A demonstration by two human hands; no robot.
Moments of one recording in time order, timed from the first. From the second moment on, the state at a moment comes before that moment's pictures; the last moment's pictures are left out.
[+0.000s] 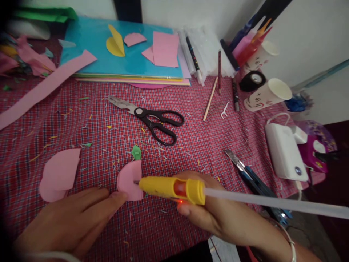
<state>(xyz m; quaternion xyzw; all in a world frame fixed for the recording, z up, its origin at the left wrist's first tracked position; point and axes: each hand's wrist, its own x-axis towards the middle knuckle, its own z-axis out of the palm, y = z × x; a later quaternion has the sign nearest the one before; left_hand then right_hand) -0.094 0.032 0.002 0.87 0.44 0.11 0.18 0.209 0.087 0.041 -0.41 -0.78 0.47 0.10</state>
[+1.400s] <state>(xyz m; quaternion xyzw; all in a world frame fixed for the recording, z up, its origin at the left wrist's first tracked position) -0.091 0.034 0.015 0.86 0.46 0.07 0.22 0.210 0.099 0.050 -0.42 -0.76 0.49 0.09</state>
